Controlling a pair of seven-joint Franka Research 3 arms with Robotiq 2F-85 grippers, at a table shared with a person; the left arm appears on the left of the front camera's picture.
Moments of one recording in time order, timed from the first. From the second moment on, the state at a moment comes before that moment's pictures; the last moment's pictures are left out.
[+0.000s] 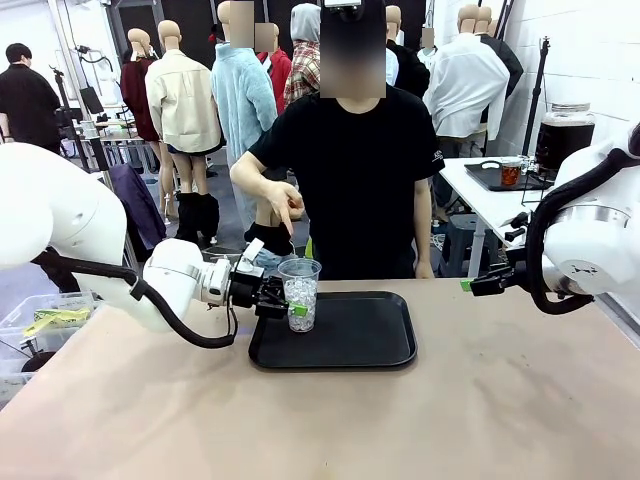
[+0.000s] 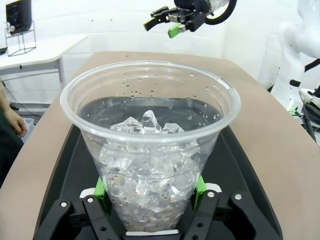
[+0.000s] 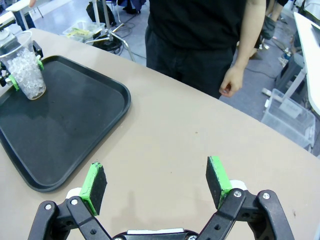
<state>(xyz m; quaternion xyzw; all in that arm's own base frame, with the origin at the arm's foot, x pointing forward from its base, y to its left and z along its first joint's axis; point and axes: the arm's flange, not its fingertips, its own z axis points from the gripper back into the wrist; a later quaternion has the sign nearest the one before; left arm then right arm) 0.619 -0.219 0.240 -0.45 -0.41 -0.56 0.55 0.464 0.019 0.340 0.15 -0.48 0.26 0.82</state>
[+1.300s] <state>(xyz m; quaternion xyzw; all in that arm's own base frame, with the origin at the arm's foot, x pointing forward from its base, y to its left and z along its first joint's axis) 0.621 -0.211 0.246 -0.45 -0.42 -0.57 0.54 0.464 0.019 0.340 0.15 -0.48 0.26 0.82</state>
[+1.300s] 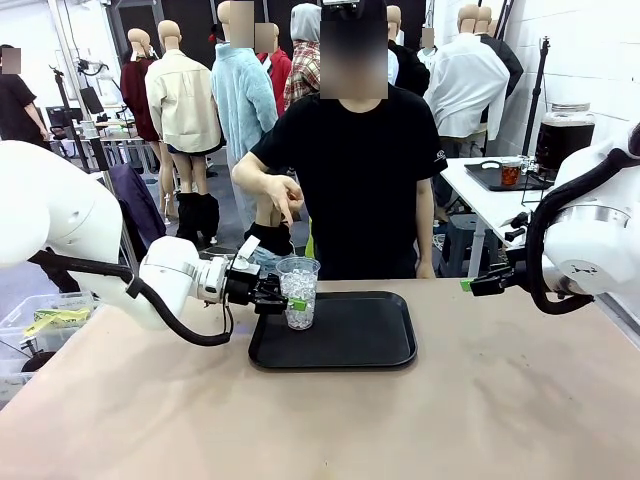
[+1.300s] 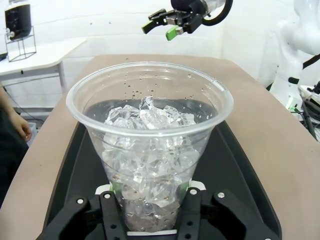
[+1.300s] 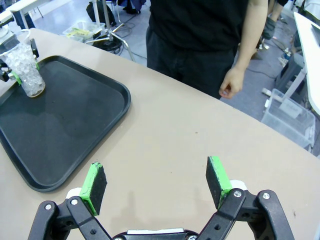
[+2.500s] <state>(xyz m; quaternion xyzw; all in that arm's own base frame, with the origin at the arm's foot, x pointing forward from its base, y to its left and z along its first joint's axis) 0.632 -0.196 0.328 -0.40 -0.47 -0.58 0.54 0.464 0.019 0.340 0.15 -0.48 0.26 0.82</state>
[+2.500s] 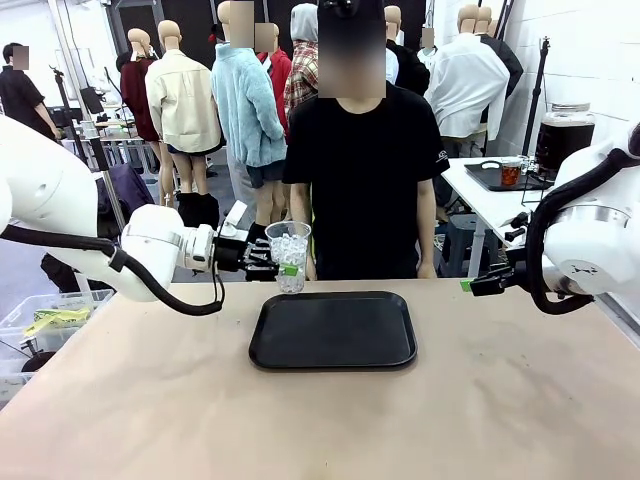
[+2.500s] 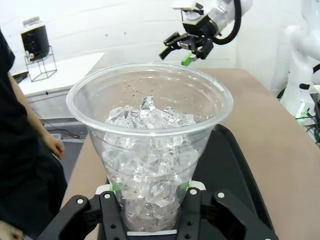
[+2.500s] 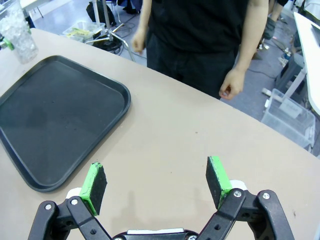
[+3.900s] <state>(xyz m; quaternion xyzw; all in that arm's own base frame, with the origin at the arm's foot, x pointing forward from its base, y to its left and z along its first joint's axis) 0.708 -0.202 0.357 -0.38 -0.49 -0.53 0.57 0.464 0.019 0.340 0.15 -0.48 0.26 0.82</state>
